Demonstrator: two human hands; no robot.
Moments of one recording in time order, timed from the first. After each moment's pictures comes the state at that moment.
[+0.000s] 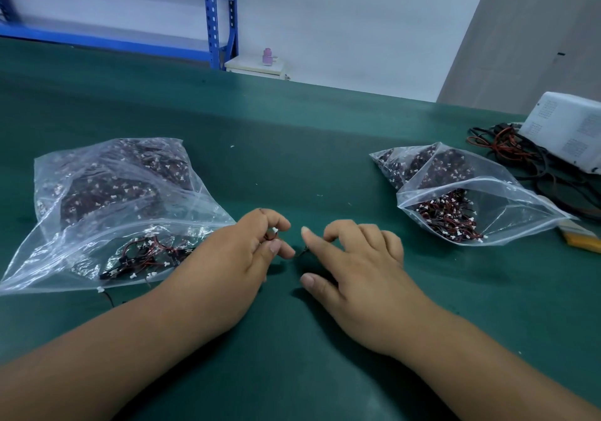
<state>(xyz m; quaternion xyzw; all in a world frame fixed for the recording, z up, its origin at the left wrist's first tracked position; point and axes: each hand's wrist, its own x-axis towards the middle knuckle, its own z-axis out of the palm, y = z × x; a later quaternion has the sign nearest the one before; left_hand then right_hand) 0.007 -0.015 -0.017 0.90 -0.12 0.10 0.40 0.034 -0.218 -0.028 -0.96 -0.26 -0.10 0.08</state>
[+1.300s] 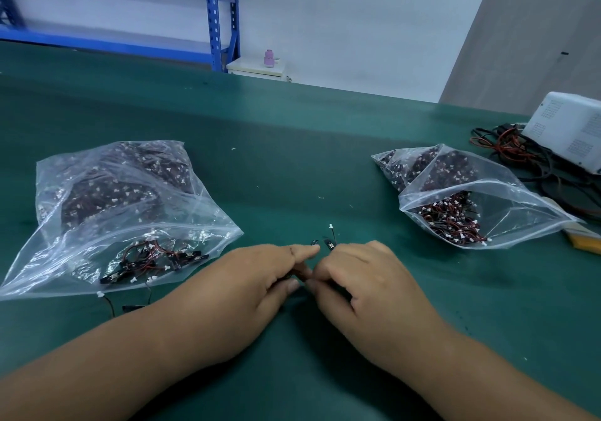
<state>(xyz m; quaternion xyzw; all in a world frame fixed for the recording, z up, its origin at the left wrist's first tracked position) 0.002 -0.016 -0.020 0.91 -0.26 0.09 0.30 0.024 -0.218 -0.022 -0.88 -0.37 -0.23 0.21</state>
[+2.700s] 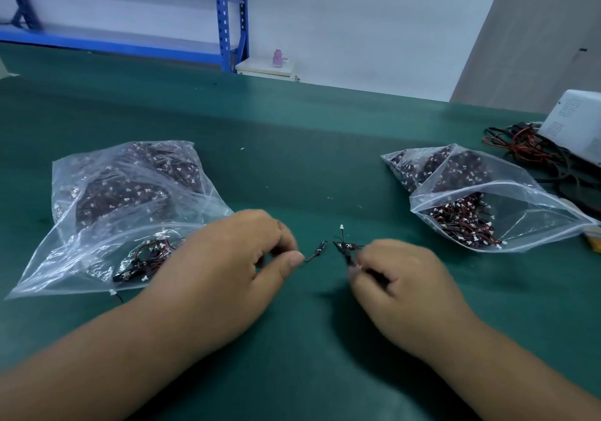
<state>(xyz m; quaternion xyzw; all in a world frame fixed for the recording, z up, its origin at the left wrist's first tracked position) -0.008 -0.009 0.003 0.92 -0.19 0.22 0.26 0.036 -0.239 -0.023 -0.89 -0.30 -0.21 0.26</state>
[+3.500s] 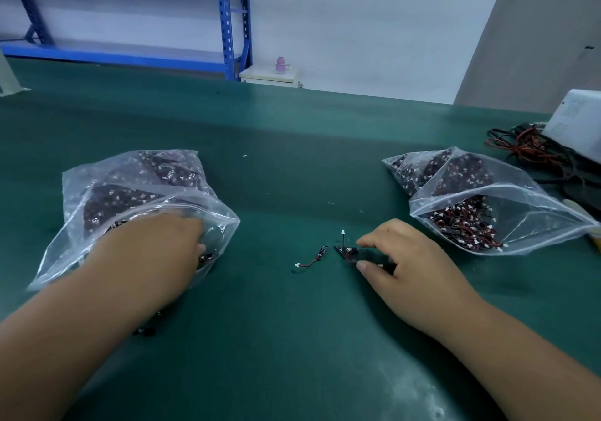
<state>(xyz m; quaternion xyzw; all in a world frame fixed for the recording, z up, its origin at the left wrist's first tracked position) 0.031 0.075 -0.014 0.99 0.02 0.08 -0.08 0.063 -0.258 -0.026 -0.93 -0.24 -0.14 0.24</state>
